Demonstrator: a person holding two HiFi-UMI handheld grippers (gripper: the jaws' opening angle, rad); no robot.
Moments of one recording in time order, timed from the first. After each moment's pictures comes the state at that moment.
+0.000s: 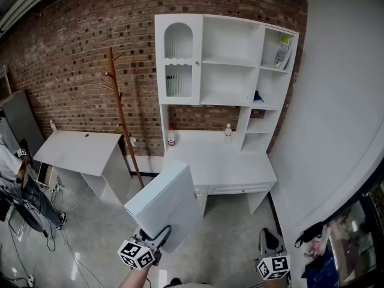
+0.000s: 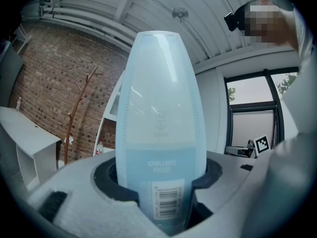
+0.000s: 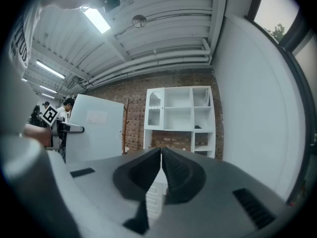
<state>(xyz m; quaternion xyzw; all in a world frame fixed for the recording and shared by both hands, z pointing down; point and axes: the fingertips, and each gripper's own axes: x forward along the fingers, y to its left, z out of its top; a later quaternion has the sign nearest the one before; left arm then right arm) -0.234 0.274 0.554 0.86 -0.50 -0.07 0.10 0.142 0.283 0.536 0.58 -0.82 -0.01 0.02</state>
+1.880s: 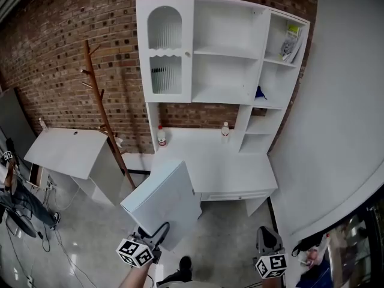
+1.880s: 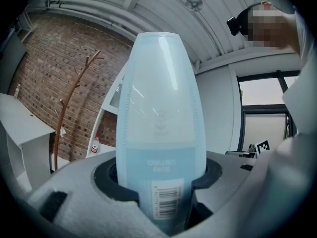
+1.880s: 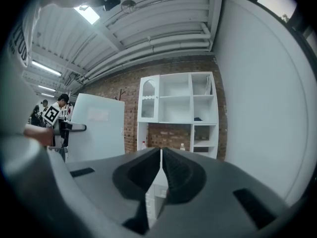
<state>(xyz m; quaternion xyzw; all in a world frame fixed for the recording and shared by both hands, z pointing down) -0.198 0.126 0.583 0.85 -0.51 -0.08 0.13 0.174 0.132 0.566 0.57 -0.82 0.02 0.06</state>
